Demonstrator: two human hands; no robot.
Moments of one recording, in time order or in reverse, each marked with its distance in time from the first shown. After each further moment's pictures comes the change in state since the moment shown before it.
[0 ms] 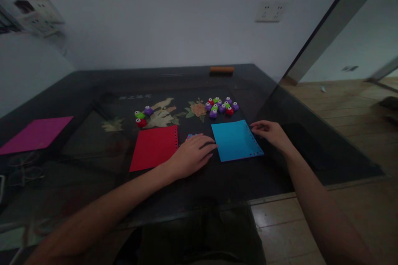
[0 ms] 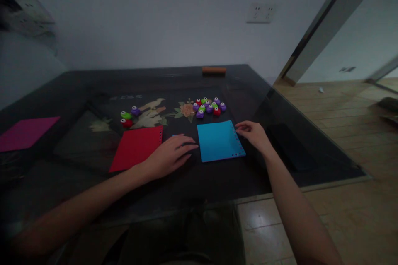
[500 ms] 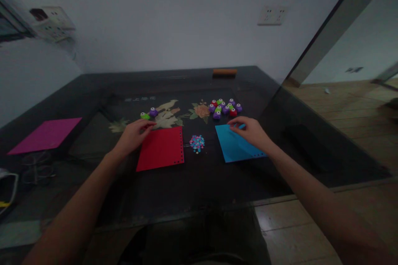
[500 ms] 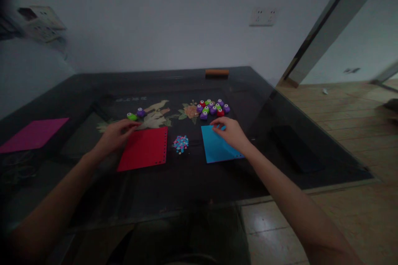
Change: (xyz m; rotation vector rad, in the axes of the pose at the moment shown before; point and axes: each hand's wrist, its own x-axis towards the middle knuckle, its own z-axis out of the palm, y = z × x) left_hand -0.106 -0.140 -0.060 0.071 0.134 -0.589; right_hand -0.010 -0.101 0.048 -0.208 -0.091 -0.337
